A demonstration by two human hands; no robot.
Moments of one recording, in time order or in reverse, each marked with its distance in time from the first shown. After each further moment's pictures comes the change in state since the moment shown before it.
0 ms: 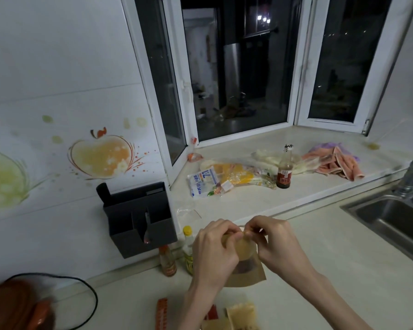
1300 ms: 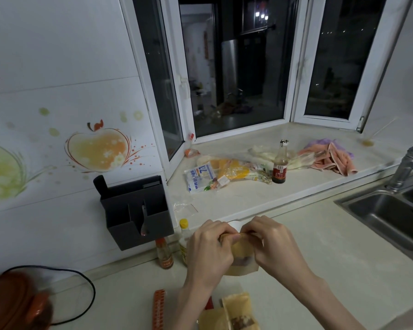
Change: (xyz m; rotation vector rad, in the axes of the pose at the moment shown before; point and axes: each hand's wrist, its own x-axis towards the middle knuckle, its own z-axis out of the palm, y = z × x) left_hand -0.018 -0.005 0.000 0.074 0.003 0.059; right_hand -0.025 -0.003 -0.003 -0.173 -0.001 -0.084
